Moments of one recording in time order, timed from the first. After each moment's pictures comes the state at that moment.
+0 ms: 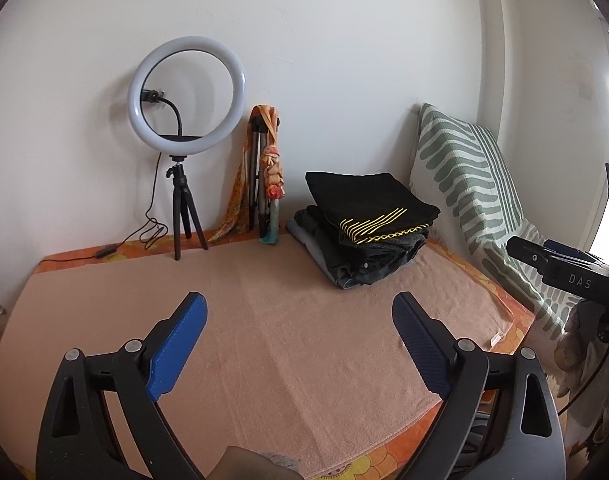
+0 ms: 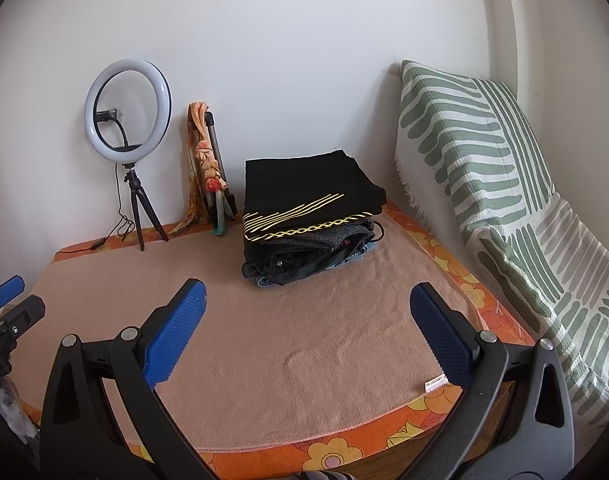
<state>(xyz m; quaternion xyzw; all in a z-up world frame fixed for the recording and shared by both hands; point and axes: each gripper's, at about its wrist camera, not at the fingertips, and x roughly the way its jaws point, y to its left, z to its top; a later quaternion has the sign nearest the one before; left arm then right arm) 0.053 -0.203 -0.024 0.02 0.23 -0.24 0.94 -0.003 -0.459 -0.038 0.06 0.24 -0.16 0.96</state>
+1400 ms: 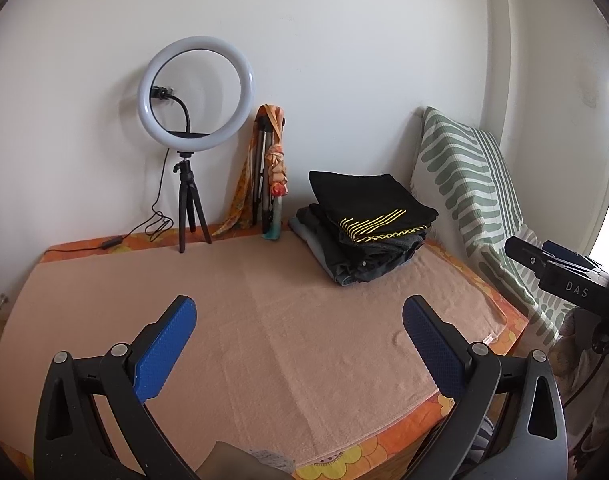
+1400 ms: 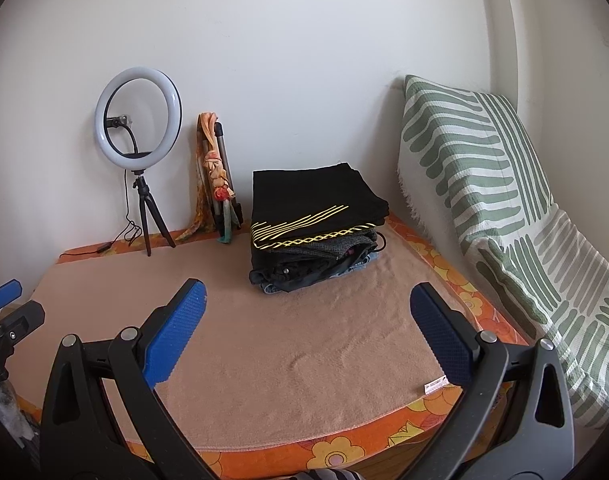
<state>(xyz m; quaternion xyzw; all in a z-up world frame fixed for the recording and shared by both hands) 0.039 -0.193 -0.018 0.01 0.24 -0.23 0.94 -0.013 -0.443 -0.025 0.04 0.23 -0.15 0.96</state>
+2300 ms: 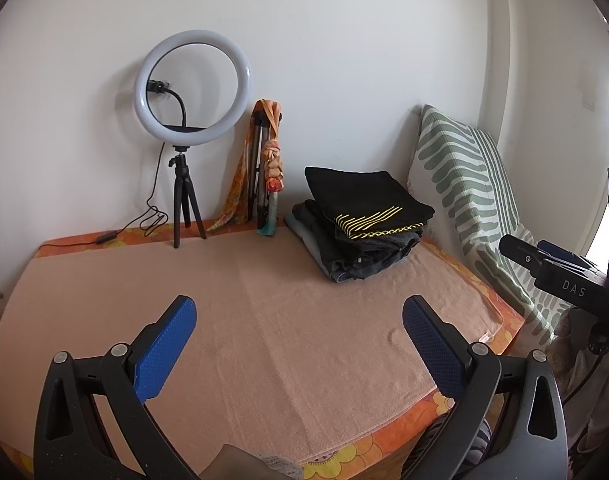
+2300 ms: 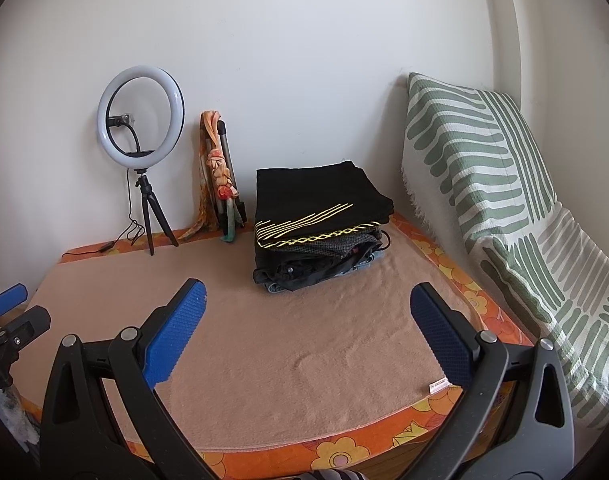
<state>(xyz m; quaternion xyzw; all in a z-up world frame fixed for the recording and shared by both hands) 0.040 -0.198 -0.019 0.00 0.25 -0.24 0.94 -0.005 -0.442 -0.026 0.05 0.23 -0.15 0.96</state>
